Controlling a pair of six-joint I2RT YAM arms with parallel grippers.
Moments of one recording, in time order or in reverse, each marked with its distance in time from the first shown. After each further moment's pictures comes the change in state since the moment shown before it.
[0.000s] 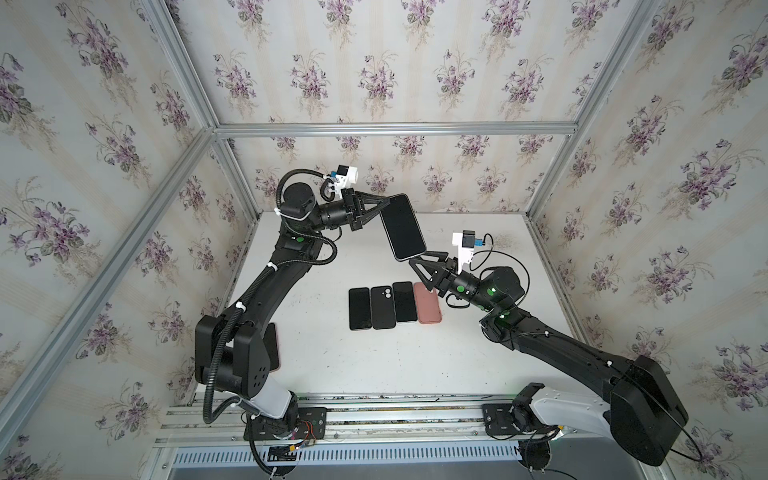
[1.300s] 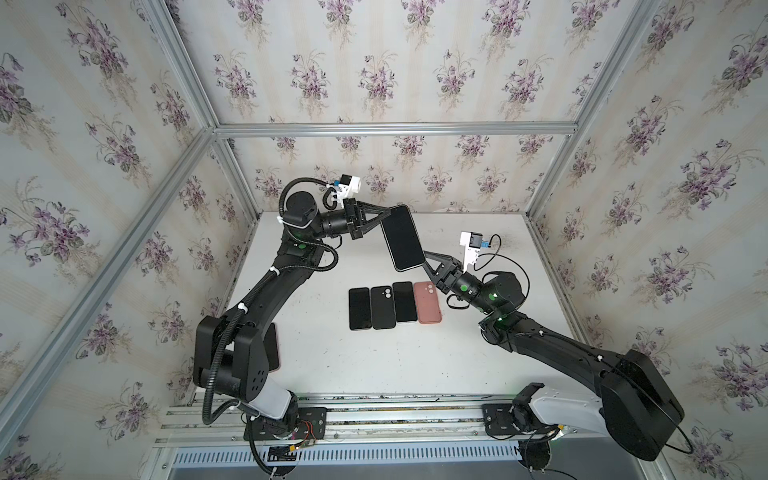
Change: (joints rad) left arm -0.005 -0.013 -0.093 0.054 0.032 0.013; right arm -0.018 0.033 -0.068 0.157 0.054 0.216
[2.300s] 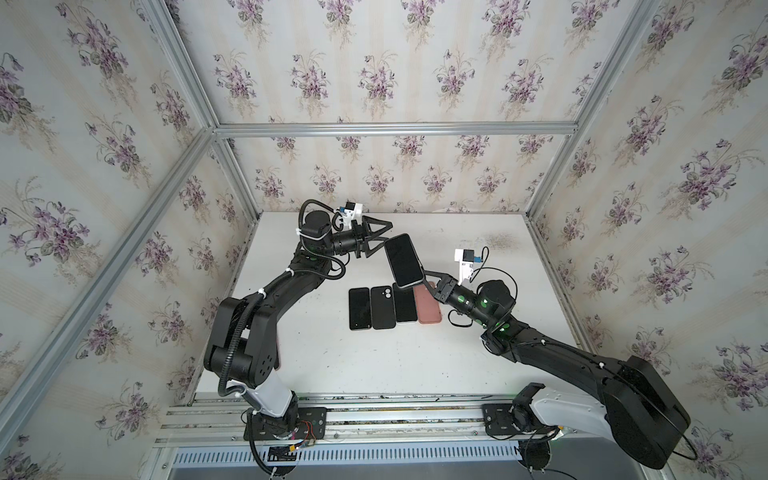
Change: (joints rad) left arm -0.009 0.079 -0.163 -0.067 -0.136 0.147; right arm 0.013 -0.055 -0.109 -0.253 0.116 0.121
